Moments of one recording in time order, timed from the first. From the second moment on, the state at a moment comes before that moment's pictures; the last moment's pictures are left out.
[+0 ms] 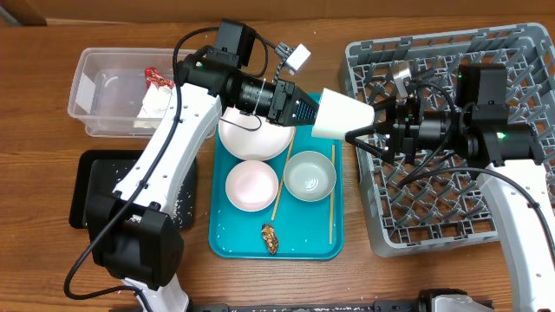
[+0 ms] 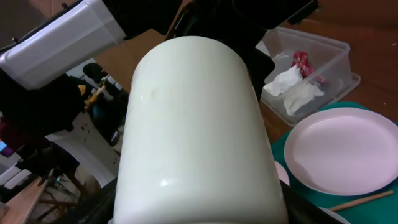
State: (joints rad) left arm -0.34 1.88 1.73 -0.98 1.37 -0.08; right arm 0.02 1.36 1.24 -0.74 -1.33 -0.26
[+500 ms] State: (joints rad) left arm -0.34 1.87 1.74 -0.98 1.38 -0.08; right arm 0.02 1.36 1.24 -0.64 -1.34 -0.26
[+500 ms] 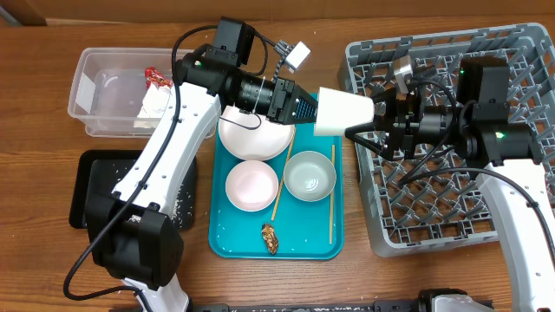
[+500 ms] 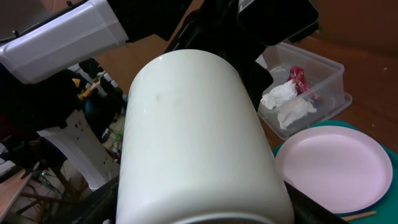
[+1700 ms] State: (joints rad) left arm -0.33 1.87 1.74 -1.08 1.03 -0.10; right arm 0.03 1.37 1.24 -0.72 -1.15 -0.24
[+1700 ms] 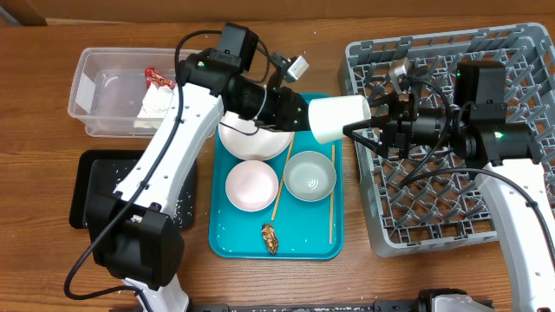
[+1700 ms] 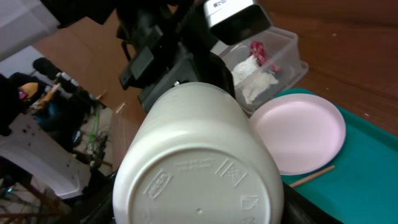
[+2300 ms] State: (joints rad) left arm -0.20 1.87 1.74 -1.27 0.72 -0.10; right arm 0.02 1.37 1.28 -0.92 -0.54 -0.04
